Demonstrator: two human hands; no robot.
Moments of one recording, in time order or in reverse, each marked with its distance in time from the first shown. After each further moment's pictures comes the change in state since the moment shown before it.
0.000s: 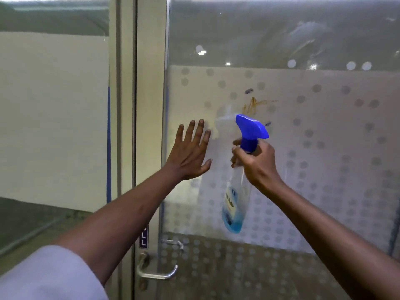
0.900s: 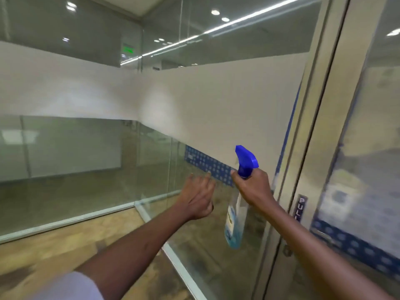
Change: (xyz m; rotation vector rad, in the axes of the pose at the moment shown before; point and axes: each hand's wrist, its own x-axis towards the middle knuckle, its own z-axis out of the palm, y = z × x) left_hand -0.418 -0.129 -0.240 0.289 -0.609 -0.456; right_hand -0.213 -0.211 0.244 0.238 -0.578 0.046
